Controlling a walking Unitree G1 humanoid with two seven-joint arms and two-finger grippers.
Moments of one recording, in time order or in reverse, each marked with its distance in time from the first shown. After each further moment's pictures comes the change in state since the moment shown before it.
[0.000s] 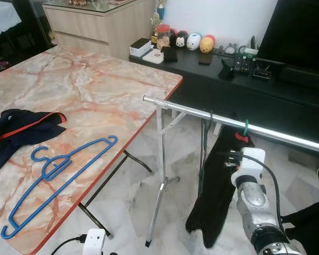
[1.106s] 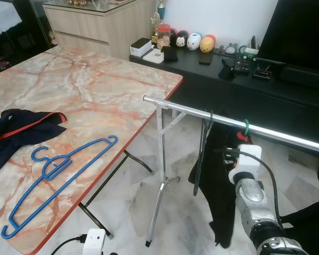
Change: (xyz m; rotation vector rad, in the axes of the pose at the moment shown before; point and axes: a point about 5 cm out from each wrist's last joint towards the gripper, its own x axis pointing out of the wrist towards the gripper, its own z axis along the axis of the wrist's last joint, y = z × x) left arm 0.000 0.000 0.000 0.001 0.000 -0.004; right arm 0.005 0.008 0.003 -0.009 0.013 0.087
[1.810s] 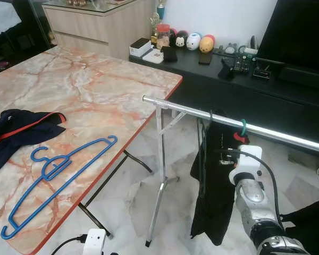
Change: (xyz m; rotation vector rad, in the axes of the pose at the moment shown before) left arm 0.000 0.000 0.000 0.000 0.000 -0.009; right arm 0.001 -0.001 -0.002 0.002 0.013 -0.013
